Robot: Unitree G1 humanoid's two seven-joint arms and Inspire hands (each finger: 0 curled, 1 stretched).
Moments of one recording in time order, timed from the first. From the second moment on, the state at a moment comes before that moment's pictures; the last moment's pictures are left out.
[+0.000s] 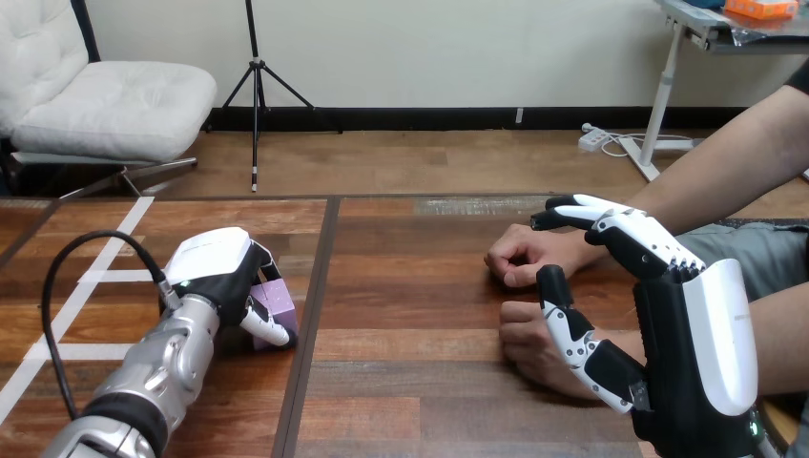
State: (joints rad) left arm -0.71 0.38 -0.45 1.26 0.64 -0.19 0.23; right arm 0.31 -0.16 0.00 -0.20 -0.70 -0.64 -0.42
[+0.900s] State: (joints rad) left arm -0.61 0.35 -0.25 1.26 0.38 -0.46 0.28; right arm 0.31 -0.16 0.00 -0.22 -0.68 -0.63 -0.41
